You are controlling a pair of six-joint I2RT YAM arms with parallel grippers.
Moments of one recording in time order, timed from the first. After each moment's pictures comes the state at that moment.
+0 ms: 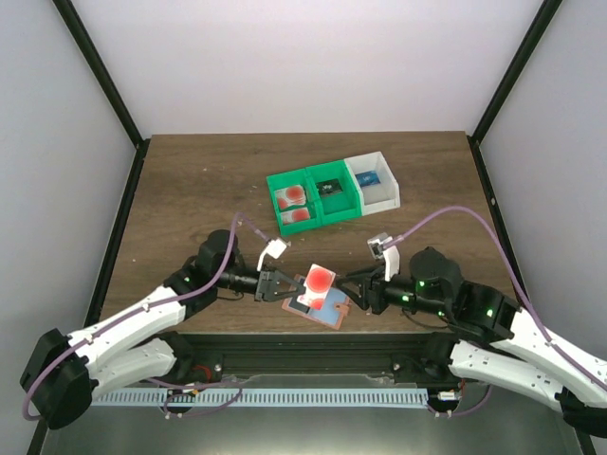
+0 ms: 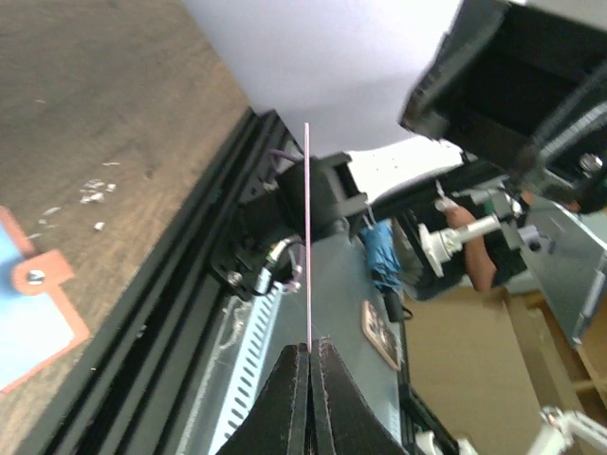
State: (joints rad) left arm -0.74 0.98 0.54 0.08 0.90 -0.75; right arm 1.04 0.60 0.80 -0.58 -0.11 0.64
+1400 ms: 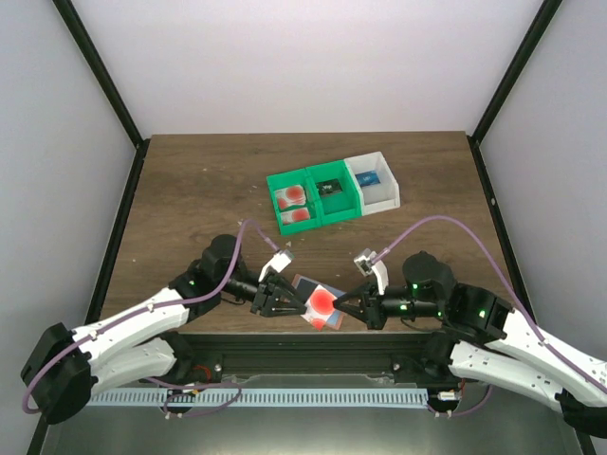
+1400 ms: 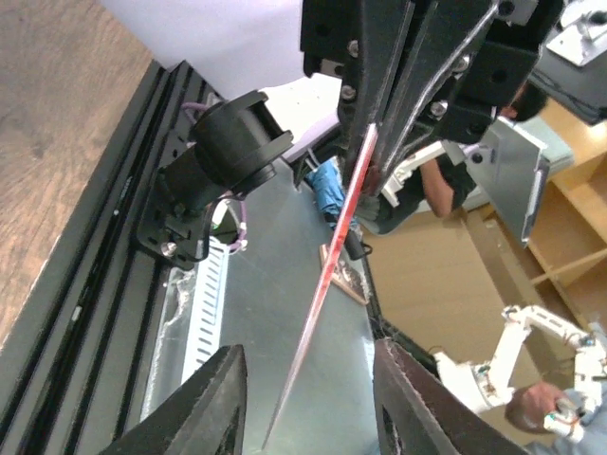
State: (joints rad) left arm -0.80 1.00 0.51 0.23 1.11 -0.67; right arm 1.04 0.60 0.77 -0.61 -0.37 0.60
